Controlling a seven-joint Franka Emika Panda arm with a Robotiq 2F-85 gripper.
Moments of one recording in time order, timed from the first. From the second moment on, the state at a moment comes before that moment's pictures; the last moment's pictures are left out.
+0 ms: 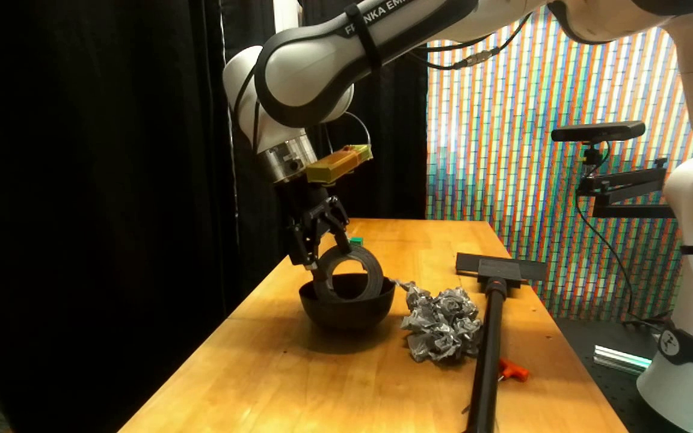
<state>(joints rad) 0.10 0.40 0.00 -1.61 -0.05 1.67 0.31</state>
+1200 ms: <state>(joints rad) 0.07 0.31 -0.04 -1.61 -0.06 1.72 0.36</state>
